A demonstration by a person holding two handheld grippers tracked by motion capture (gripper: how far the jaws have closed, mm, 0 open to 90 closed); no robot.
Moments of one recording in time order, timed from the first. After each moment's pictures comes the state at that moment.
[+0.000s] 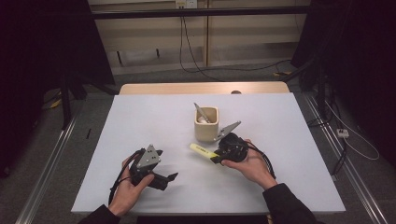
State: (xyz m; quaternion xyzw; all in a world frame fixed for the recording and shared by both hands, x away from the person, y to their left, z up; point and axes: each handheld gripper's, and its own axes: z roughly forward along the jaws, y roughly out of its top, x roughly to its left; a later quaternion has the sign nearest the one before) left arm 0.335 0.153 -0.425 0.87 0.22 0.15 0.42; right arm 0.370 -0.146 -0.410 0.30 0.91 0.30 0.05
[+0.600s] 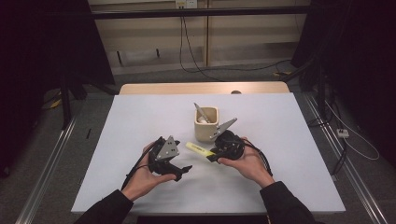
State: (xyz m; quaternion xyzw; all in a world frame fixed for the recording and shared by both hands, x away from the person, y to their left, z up) left arm 0.358 0.107 -0.416 0.89 0.13 0.17 0.41; right arm 0.374 -0.135 -0.400 0.29 0.91 0.30 0.04
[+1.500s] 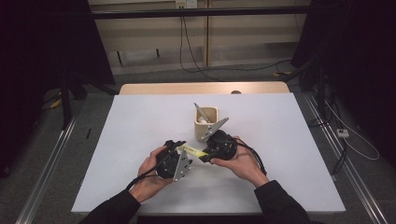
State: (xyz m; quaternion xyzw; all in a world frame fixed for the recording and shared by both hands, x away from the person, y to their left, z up) left arm 0.338 0.088 -0.425 0.88 0.00 0.36 0.31; right arm 0.371 -0.113 -0.389 0.26 0.91 0.31 0.04
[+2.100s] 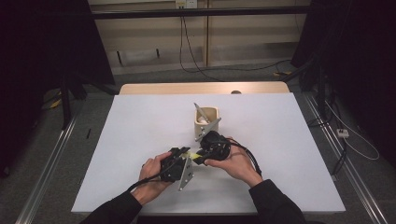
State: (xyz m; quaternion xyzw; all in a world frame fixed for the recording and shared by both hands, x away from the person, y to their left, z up) left arm 0.328 0.080 -0.435 0.87 -0.06 0.41 0.27; right arm 0.373 -0.096 -0.392 0.25 0.92 0.31 0.01
